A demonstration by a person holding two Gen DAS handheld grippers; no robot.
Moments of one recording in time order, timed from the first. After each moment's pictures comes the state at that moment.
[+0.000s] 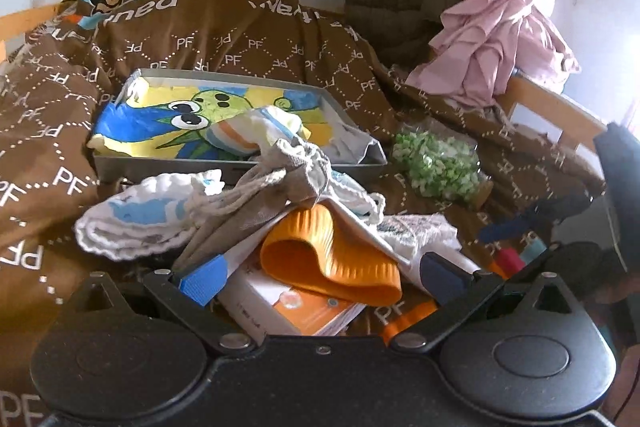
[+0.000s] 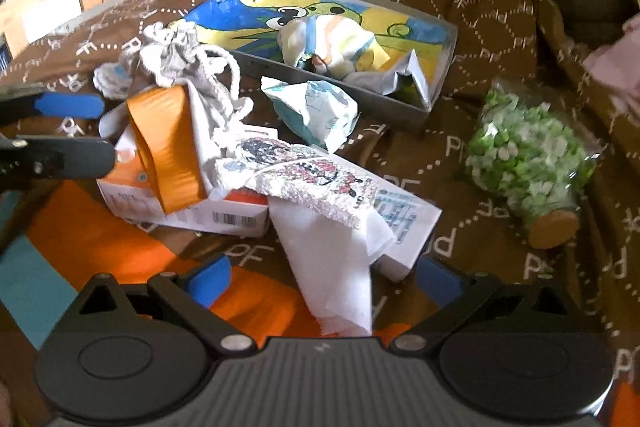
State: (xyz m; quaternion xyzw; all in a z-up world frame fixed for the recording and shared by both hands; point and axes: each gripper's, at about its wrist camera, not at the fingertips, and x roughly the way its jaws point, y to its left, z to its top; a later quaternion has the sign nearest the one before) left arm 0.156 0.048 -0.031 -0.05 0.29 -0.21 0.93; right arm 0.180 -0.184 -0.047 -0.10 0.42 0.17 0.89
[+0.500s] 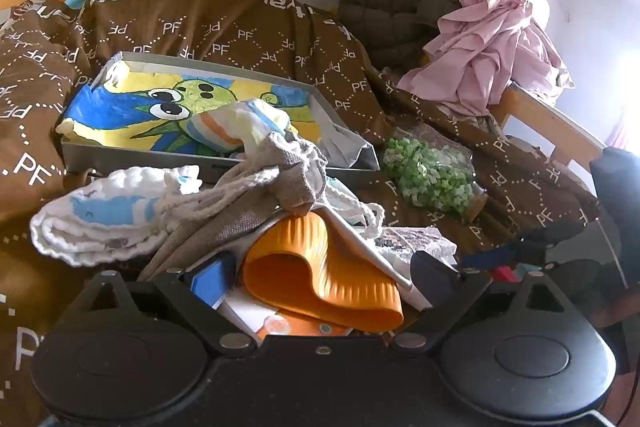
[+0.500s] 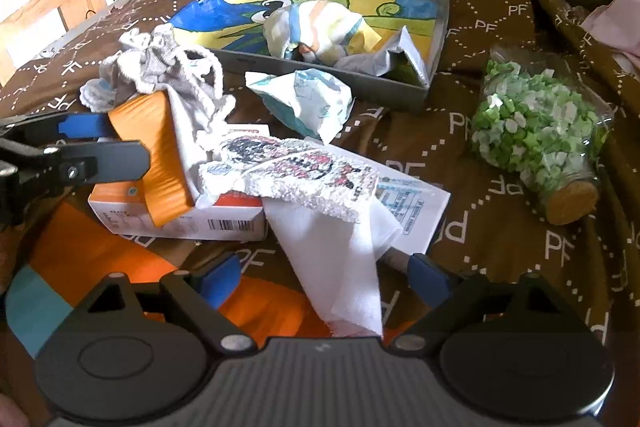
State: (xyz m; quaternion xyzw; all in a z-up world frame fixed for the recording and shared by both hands) left arm 0.184 0.044 -0.048 -0.08 0.30 -0.24 0.92; right arm 0.192 -0.187 -0.059 -0.07 0.44 0.17 0.88
